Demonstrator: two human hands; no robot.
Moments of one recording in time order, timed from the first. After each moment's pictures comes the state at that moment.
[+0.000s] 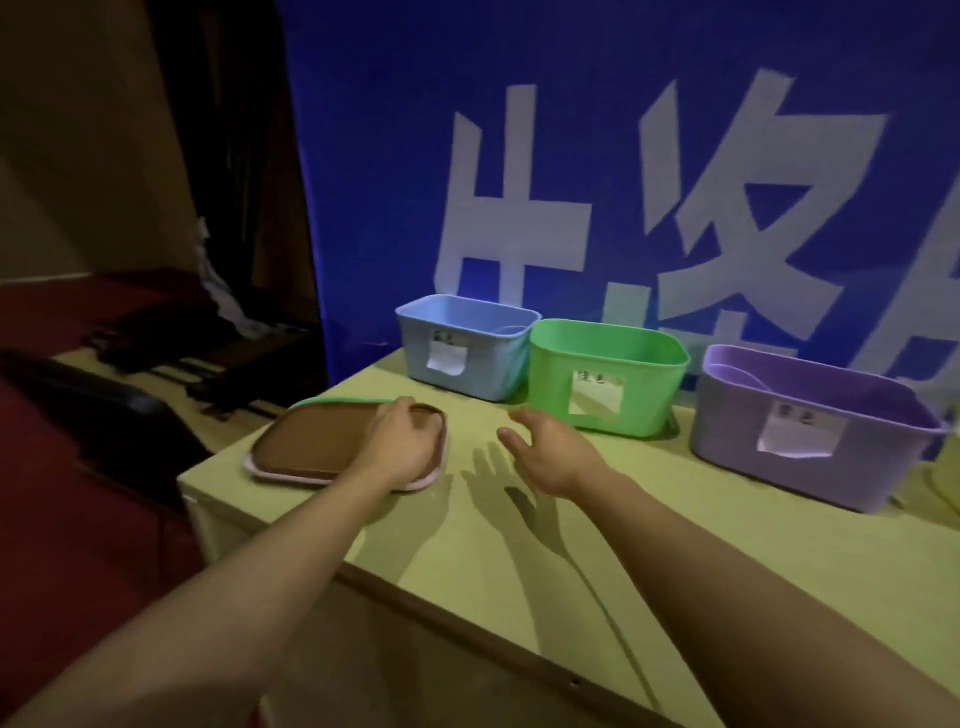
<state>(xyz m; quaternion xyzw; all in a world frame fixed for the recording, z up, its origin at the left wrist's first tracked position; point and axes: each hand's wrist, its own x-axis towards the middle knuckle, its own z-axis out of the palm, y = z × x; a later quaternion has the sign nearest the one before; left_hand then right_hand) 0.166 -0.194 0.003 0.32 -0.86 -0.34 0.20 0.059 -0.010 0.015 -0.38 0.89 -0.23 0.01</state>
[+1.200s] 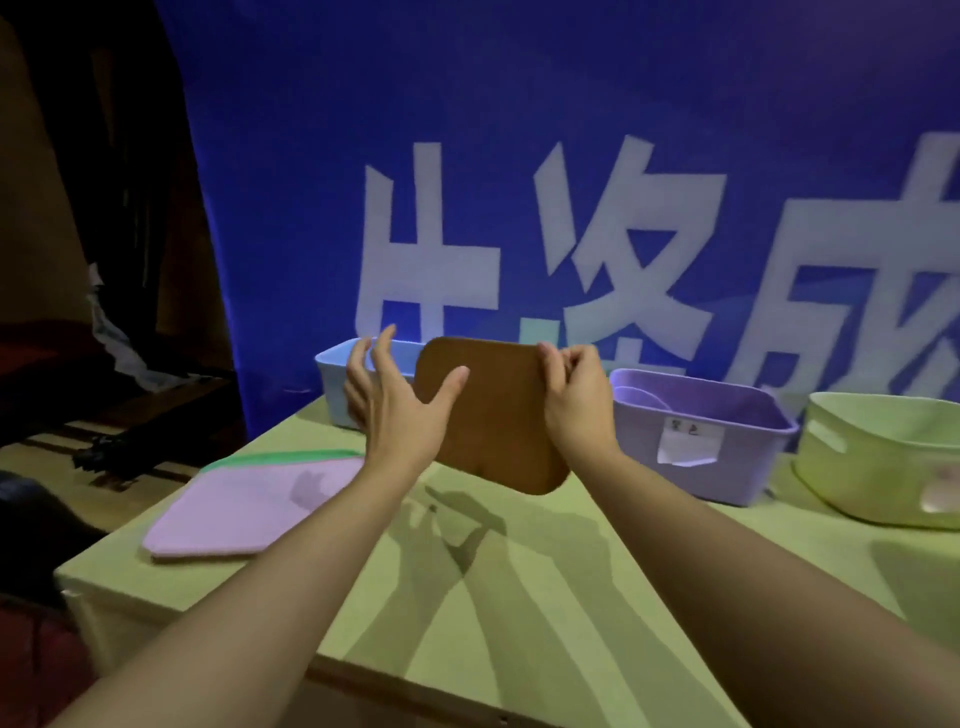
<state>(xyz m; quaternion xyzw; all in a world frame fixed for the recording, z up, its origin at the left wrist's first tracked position) 0.125 -0.105 0.080 0.20 -0.78 -0.37 0.46 0.051 0.056 0.102 -0.19 0.76 -0.60 -0.18</state>
